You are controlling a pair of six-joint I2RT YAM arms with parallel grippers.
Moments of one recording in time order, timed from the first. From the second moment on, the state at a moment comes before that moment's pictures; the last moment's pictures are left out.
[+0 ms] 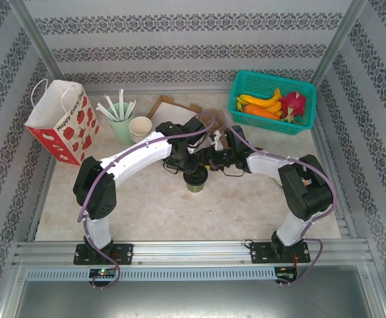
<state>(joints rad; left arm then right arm) -0.74 1.87 1.63 -1.13 0.07 -0.49 0.43 1.72 0.88 0.04 -0.80 0.78</state>
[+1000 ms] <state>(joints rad) -0.75 1.89 1.67 -1.16 0.03 -0.53 0.36 1.49 0.76 -0.18 -0.72 0.75</state>
